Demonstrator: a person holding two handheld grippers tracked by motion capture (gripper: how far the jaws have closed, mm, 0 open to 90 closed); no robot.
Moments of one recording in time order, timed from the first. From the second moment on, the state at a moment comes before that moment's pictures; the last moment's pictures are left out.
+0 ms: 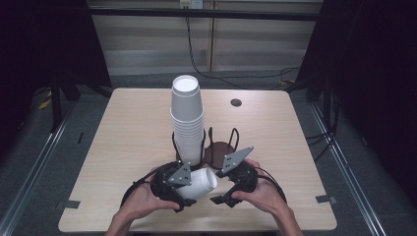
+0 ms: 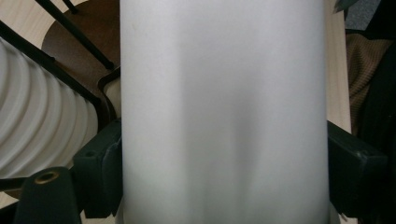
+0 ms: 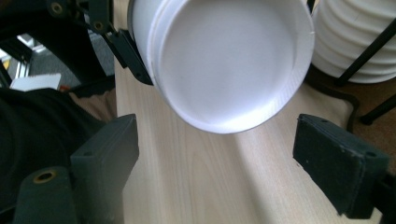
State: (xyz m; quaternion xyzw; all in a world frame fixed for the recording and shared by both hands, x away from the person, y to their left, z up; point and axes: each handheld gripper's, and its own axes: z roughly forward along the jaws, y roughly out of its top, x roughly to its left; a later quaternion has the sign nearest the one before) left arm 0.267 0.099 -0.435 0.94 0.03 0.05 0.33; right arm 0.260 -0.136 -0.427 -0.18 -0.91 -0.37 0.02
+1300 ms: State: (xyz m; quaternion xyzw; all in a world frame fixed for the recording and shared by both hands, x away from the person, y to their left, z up) left arm 0.256 0.080 -0.447 0.96 0.00 0.02 0.29; right arm 0.270 -0.103 -0.427 -0.12 -0.95 -0.29 0.07
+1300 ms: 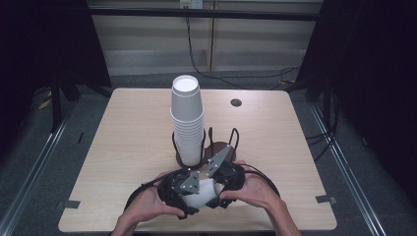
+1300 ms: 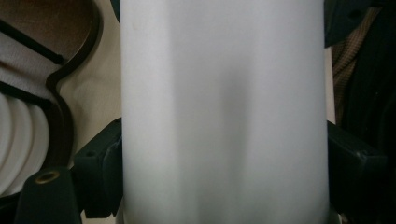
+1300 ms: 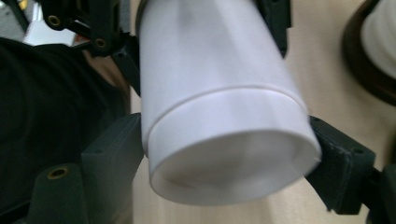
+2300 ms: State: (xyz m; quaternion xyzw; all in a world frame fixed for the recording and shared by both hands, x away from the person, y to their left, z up) left arm 0.258 0.084 -0.446 0.94 -0.01 0.03 0.33; right arm 0.269 -0.108 -0.426 -0.13 -0.95 -0.29 0.07
